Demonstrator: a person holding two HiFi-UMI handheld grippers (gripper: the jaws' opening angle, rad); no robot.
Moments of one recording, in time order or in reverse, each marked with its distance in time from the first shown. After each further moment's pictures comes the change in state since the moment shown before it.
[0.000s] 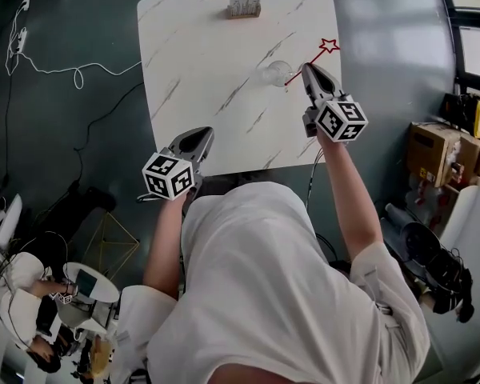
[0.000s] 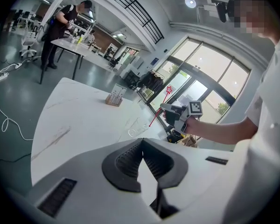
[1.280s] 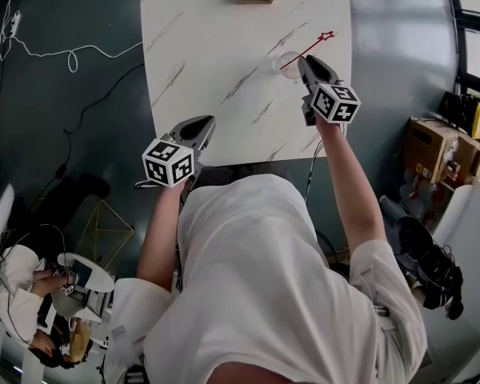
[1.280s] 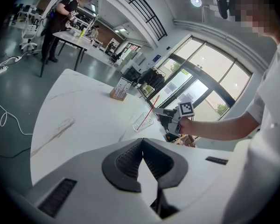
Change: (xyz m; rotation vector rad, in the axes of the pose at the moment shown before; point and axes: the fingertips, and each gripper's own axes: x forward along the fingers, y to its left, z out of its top) left arm 0.008 0.036 -0.018 -0.034 0.045 -0.020; right arm 0.052 -0.020 -0.075 0.002 0.203 -0.073
